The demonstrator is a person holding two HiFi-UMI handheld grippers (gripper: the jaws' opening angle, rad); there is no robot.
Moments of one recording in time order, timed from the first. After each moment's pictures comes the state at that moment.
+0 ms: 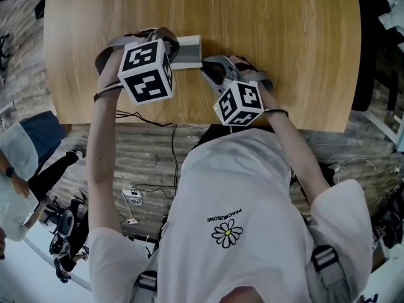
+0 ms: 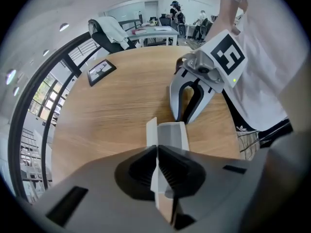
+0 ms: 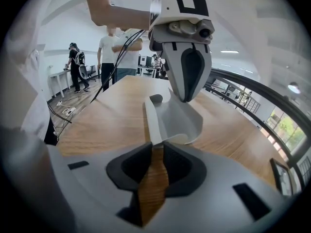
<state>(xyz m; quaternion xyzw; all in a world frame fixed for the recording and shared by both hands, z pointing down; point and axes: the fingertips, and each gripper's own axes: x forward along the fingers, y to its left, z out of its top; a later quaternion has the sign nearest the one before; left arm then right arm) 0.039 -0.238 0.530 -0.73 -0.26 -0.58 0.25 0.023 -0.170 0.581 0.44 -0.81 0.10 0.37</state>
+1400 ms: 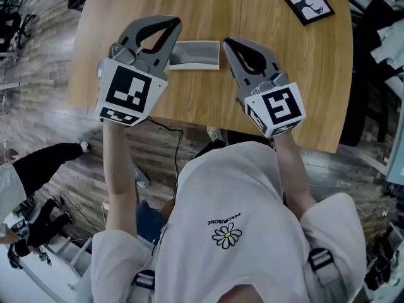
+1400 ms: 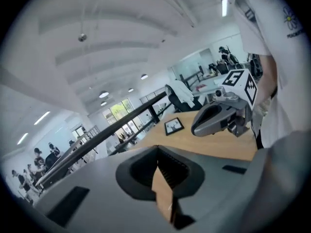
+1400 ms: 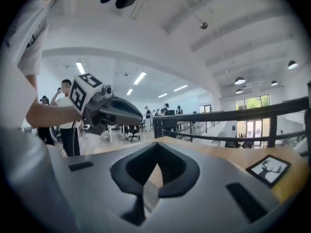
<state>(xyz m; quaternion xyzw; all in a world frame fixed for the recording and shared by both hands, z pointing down) 0.040 -0.246 0.314 -0.94 0.09 -0.26 0.21 0.088 -0.182 0.355 0.63 -0.78 0.05 0.02</state>
